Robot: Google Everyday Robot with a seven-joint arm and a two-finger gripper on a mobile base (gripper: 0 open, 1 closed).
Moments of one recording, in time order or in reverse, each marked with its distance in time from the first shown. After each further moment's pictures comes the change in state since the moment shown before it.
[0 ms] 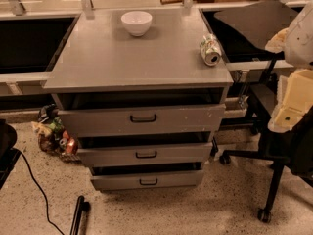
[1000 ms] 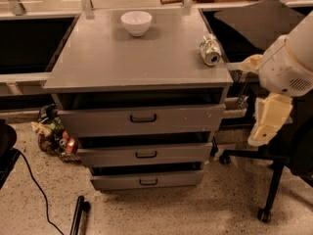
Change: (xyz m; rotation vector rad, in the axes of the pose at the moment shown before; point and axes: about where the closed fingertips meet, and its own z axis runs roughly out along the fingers) arm -0.014 0.004 0.062 -0.051 -0.122 -0.124
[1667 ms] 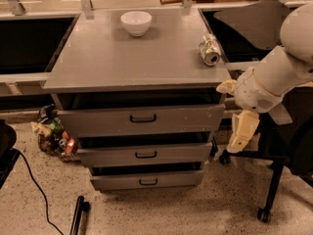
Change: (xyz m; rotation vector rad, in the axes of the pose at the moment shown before) arm 0.007 -0.014 0.100 -0.118 -0.120 -0.022
